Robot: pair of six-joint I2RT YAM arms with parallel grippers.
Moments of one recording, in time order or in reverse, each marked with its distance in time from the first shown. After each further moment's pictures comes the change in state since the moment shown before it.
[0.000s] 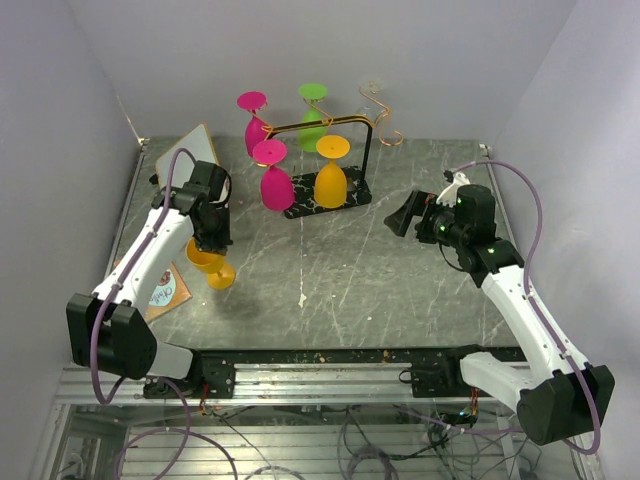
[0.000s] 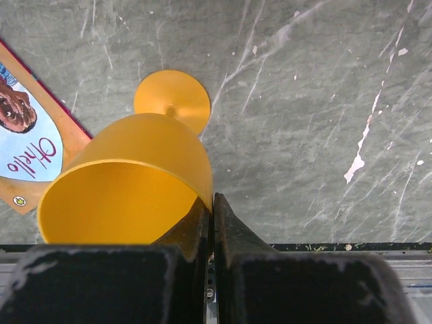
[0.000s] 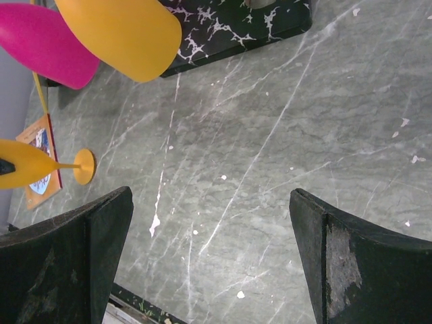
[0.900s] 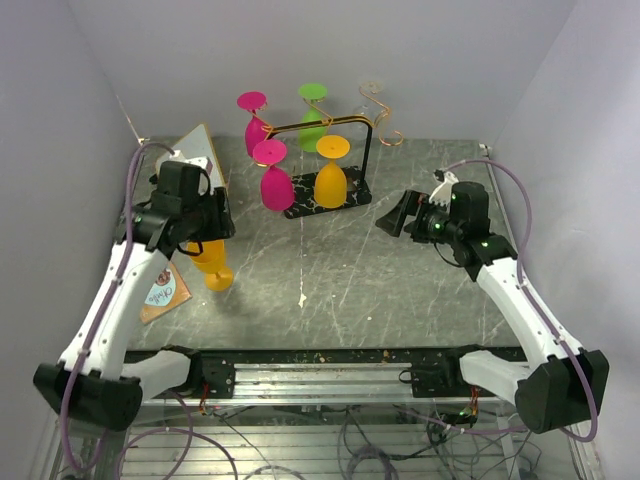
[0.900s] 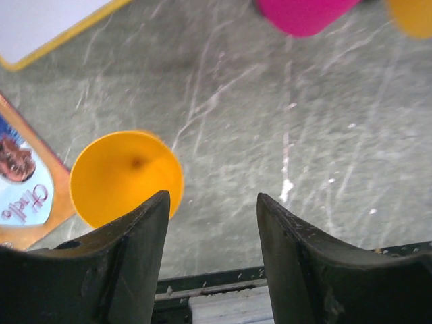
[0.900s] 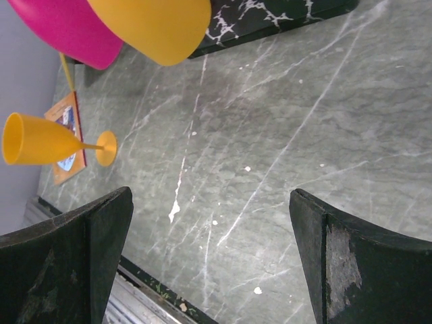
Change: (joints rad) left arm 0.001 -0.211 0.031 0.070 0.047 -0.006; right arm 0.000 0.055 0.000 0.027 -0.110 0.015
